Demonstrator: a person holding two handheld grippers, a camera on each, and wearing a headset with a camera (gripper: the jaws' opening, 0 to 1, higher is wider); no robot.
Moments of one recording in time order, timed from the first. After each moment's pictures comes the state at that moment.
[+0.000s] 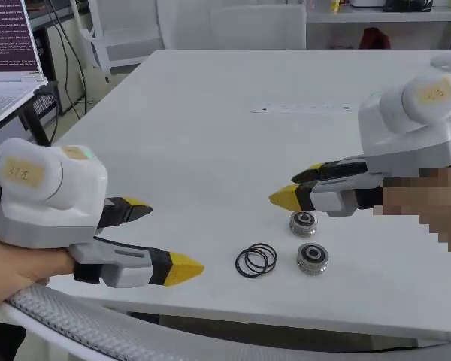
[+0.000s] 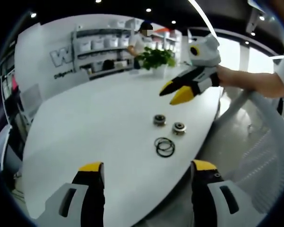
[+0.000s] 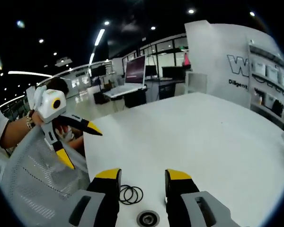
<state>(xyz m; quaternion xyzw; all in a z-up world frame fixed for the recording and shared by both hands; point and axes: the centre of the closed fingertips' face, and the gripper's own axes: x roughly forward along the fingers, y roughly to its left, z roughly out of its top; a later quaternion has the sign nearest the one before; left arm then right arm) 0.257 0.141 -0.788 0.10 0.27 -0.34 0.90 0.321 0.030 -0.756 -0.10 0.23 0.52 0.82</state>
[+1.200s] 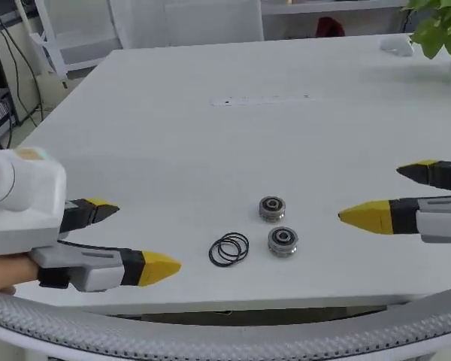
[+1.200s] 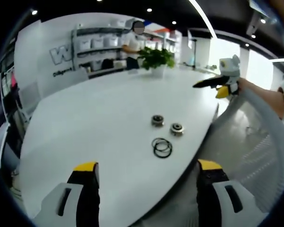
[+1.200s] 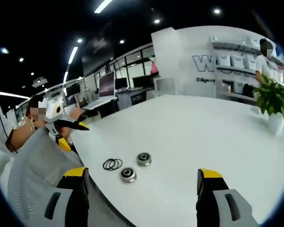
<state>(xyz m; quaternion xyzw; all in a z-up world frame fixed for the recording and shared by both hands) 0.255 0.139 -0.787 0.09 0.28 -0.34 0.89 0.291 -0.111 -0.768 -0.02 0.23 0.41 0.88</state>
